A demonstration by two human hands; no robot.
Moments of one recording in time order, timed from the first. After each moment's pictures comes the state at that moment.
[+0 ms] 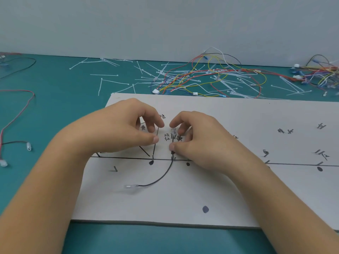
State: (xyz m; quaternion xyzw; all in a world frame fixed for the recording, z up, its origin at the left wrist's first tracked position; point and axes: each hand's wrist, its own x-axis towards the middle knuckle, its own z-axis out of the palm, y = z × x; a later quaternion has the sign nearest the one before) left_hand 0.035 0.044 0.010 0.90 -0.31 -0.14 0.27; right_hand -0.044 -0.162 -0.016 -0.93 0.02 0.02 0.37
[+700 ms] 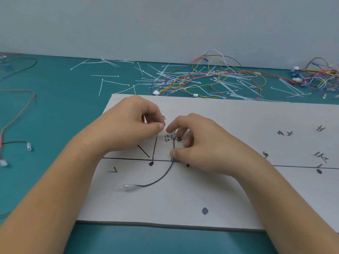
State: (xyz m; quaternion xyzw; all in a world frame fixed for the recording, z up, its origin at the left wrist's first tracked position) left_hand 0.037 0.031 0.000 0.89 -0.30 -0.07 0.34; right_hand -0.047 -0.164 -0.007 -0.94 -0.02 0.06 0.35
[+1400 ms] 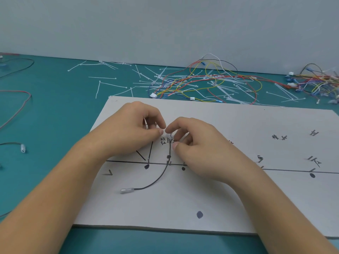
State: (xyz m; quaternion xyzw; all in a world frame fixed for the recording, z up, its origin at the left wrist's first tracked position) left_hand 0.039 0.023 -0.013 0.89 -0.30 -0.06 0.35; right_hand -0.051 -0.164 -0.014 -0.91 0.00 0.03 0.42
